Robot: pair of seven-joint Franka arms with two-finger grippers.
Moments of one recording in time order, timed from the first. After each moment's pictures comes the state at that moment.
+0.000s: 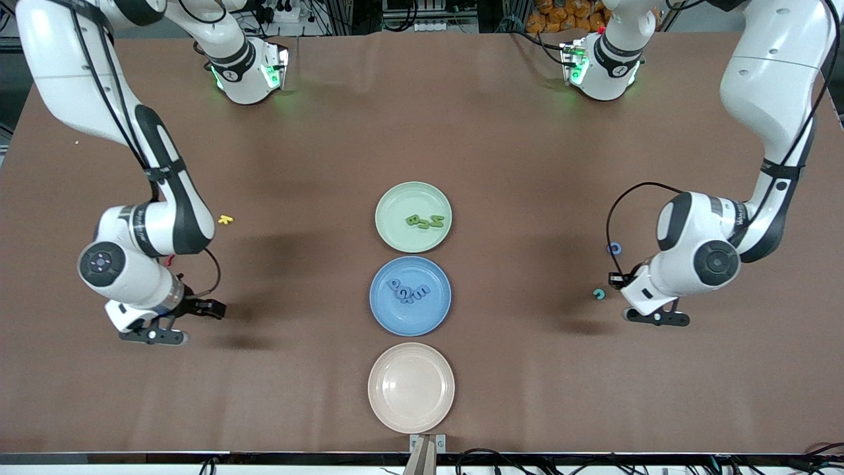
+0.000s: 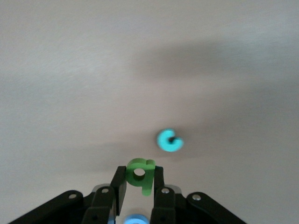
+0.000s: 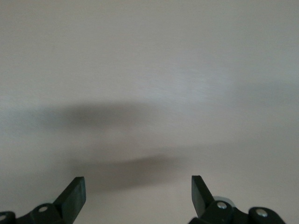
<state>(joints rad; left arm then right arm) 0.18 0.63 -0.35 -1.71 0.28 2.18 -0.17 -0.03 0.62 0.05 -1.68 -0.16 2.37 0.21</state>
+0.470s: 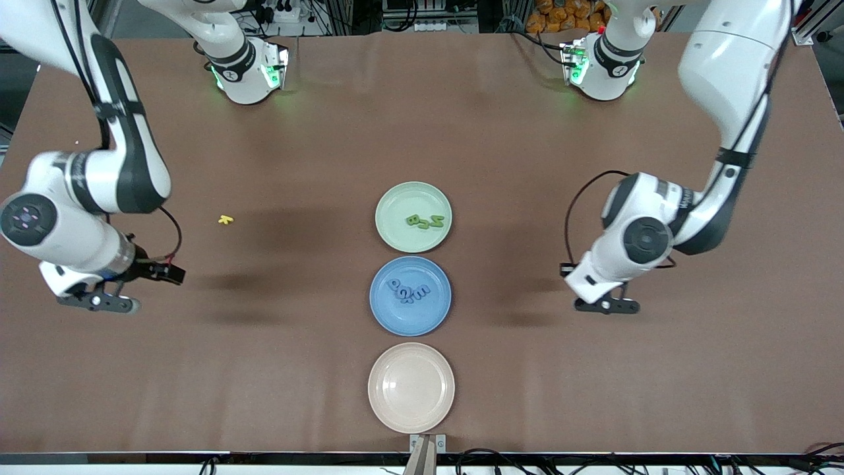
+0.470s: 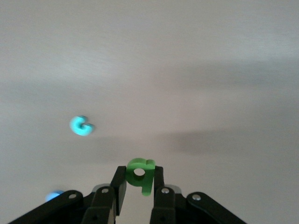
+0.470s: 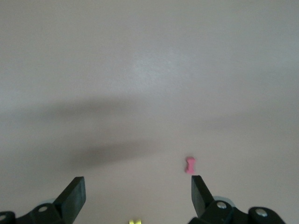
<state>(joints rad) -0.01 0.58 -0.36 -1.71 0.27 2.15 -0.42 -0.04 0.34 0.03 -1.77 -0.17 2.09 0.21</state>
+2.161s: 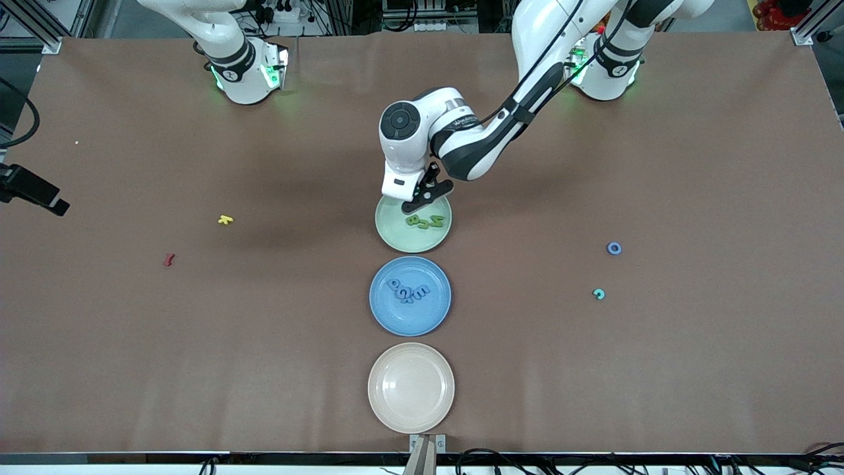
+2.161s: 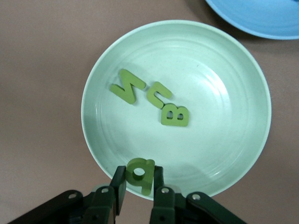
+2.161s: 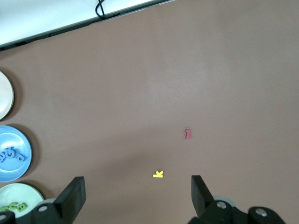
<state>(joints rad) -0.63 0.70 -0.39 -1.57 0.21 2.15 -1.56 -0.02 0.08 -0.06 -1.45 0.03 1.63 0.19</state>
